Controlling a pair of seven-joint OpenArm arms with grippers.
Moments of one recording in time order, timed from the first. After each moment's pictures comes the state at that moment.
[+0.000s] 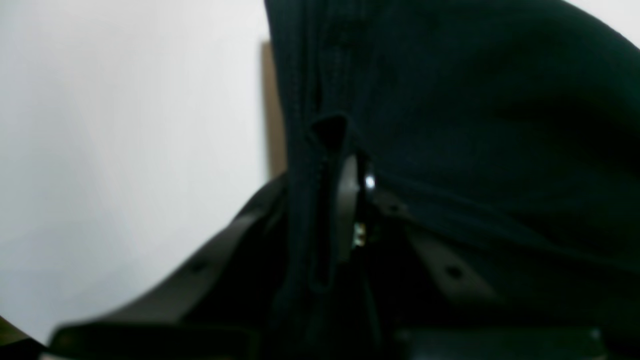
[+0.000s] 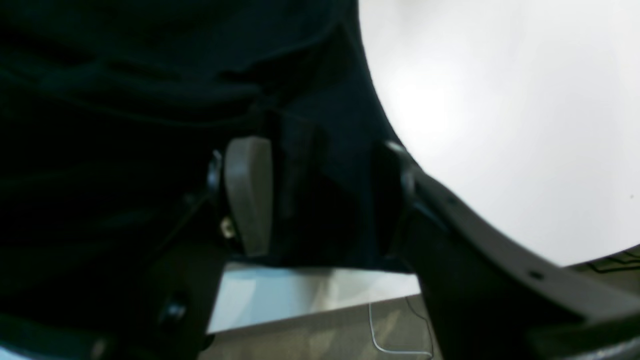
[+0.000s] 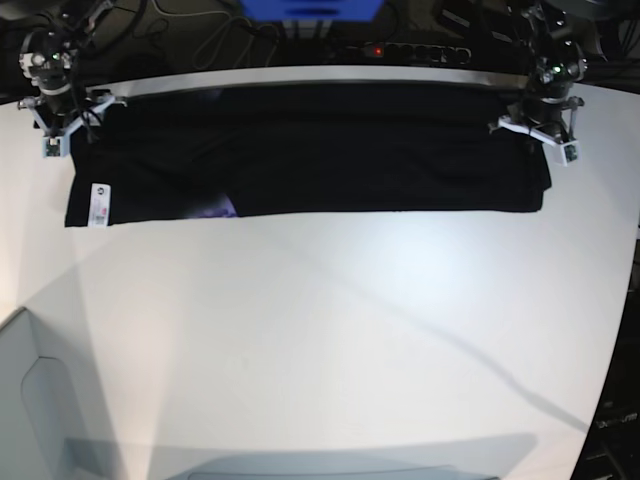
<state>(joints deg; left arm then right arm) 29.7 -11.5 -29.8 96.1 -23.4 -7.8 33.8 -22.2 -1.8 46.7 101.1 -0.7 39.3 -37.5</state>
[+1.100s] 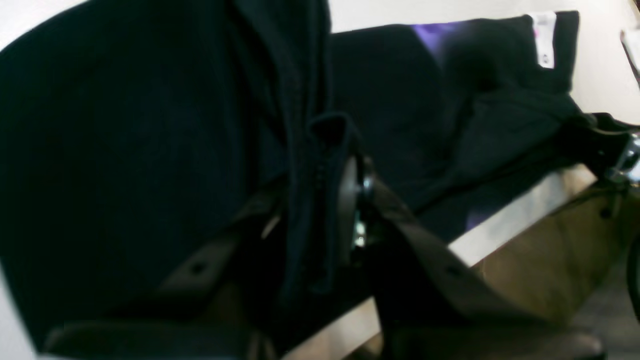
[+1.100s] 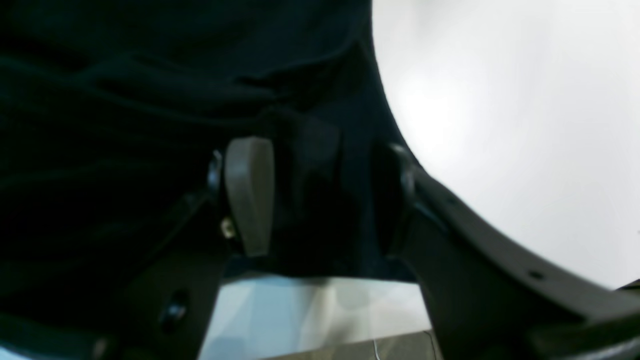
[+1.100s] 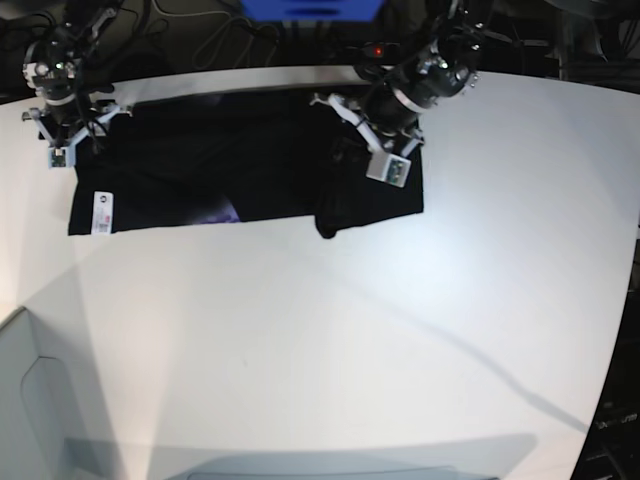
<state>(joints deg) 26.1 -11.8 15.8 115.1 -29.3 -5.3 38.2 -20.7 -1.9 45.0 100.9 -1.1 39.3 -37.5</state>
